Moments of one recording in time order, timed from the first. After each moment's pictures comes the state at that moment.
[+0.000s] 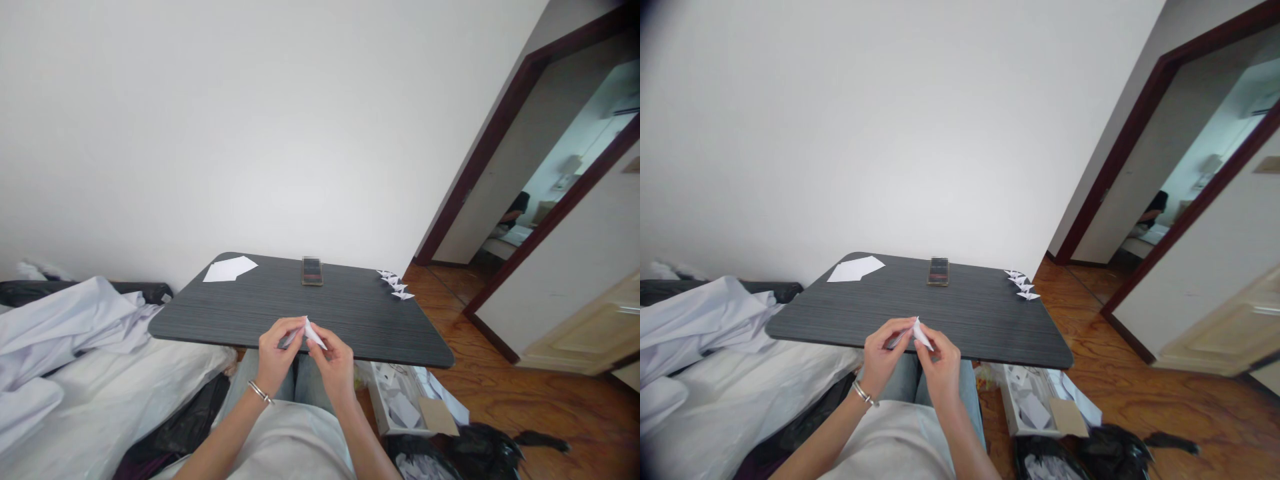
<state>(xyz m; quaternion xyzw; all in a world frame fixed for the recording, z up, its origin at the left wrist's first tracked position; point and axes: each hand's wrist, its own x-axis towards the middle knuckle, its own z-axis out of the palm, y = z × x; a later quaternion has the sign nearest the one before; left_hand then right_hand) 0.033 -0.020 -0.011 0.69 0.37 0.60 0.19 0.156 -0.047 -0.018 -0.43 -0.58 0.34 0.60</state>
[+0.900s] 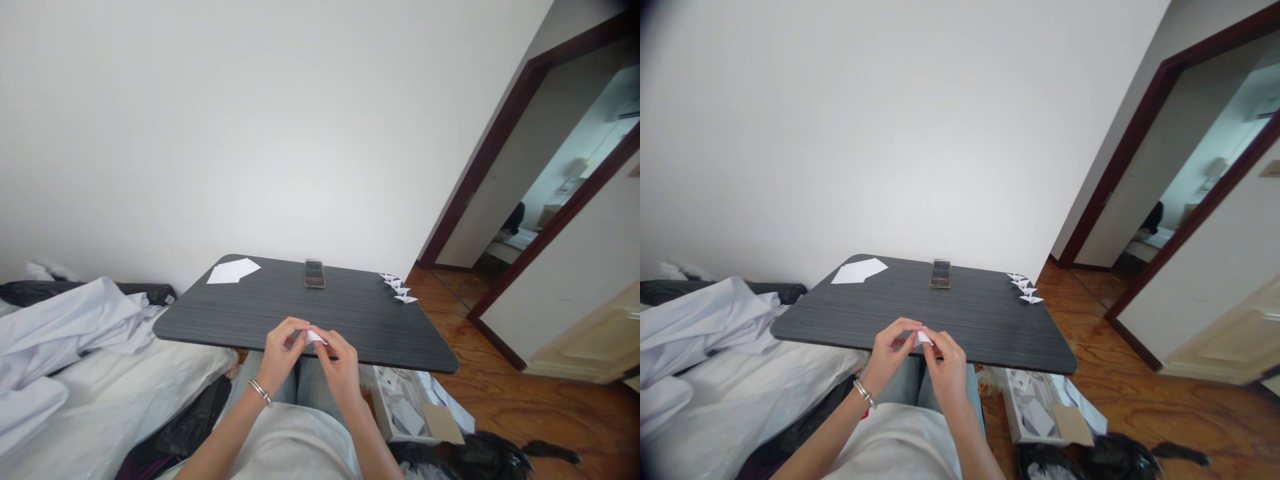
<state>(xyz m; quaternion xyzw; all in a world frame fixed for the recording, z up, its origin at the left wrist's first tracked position) 0.031 -0.017 -0.009 0.70 0.37 0.54 0.28 0.164 -0.044 -0.012 -0.45 -0.66 0.24 0.55</state>
